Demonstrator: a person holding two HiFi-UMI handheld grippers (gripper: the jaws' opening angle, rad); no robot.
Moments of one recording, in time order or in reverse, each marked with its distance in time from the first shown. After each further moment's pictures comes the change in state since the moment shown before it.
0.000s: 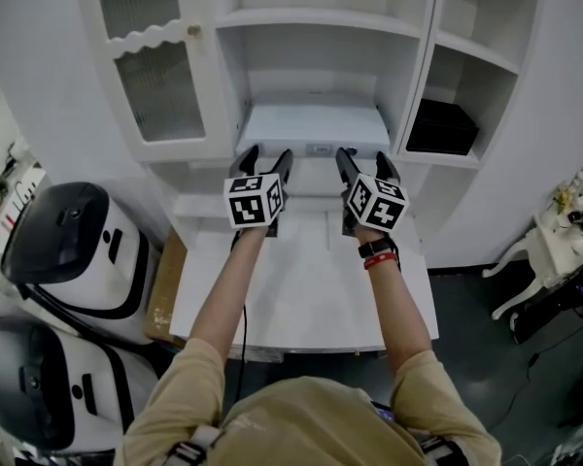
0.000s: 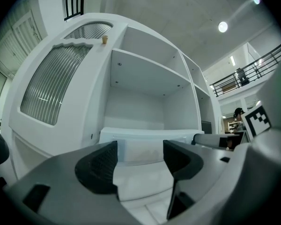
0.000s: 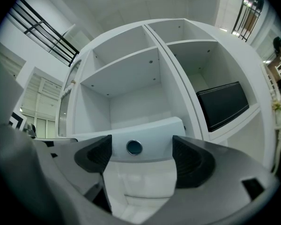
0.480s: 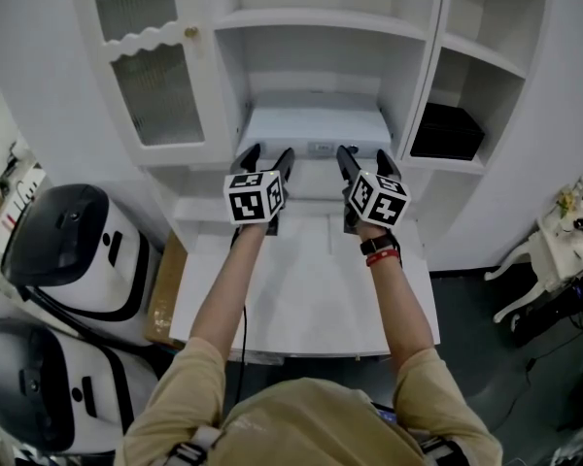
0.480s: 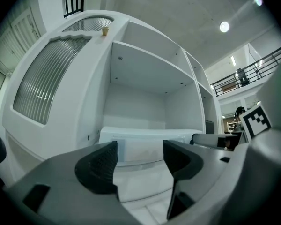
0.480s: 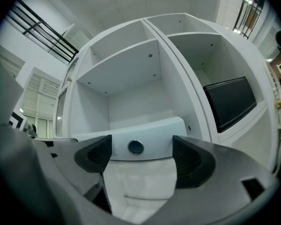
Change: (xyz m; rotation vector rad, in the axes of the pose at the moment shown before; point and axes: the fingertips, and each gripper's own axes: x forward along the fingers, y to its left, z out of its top) left arm 0.023 0.007 0.001 -0.006 0.020 -0.008; right arm 0.027 -0.005 0.000 0.003 0.019 0.014
